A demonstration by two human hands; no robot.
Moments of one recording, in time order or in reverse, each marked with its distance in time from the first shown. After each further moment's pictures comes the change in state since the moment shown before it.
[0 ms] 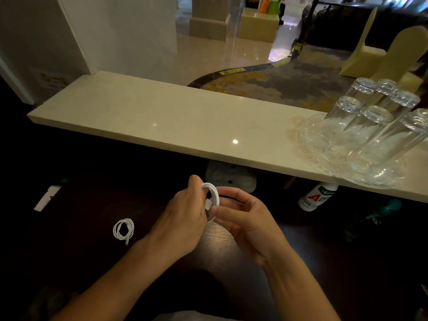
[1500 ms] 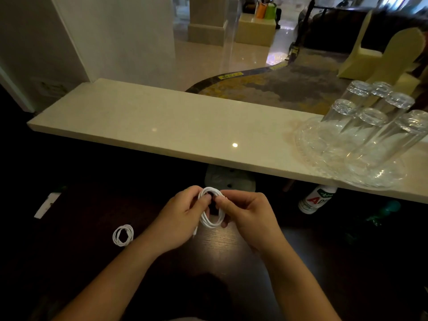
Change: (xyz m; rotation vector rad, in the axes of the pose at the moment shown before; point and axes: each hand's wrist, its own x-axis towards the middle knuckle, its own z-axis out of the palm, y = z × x) left_hand 0.014 -0.022 0.001 -0.413 -0.123 -0.071; right_hand 0.012 -0.002 -0.008 -0.503 0.074 -0.297
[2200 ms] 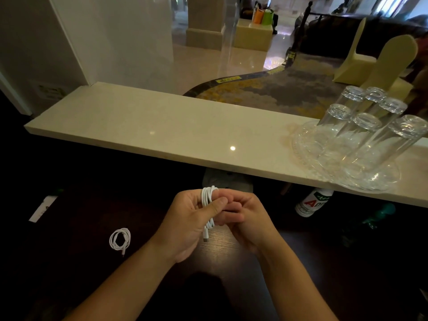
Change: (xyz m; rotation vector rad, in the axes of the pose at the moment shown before) left_hand -0.004 0.026 0.022 -0.831 -0.088 -0.041; right_hand 0.014 0.012 -0.006 0.373 -0.128 0.080
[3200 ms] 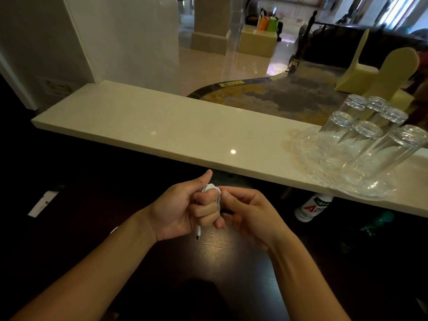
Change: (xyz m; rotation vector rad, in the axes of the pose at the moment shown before) left_hand 0.022 0.020 -0.034 -0.201 -0.514 -0.331; right_hand -0.002 -0.019 -0.002 0.002 -0.207 0.099
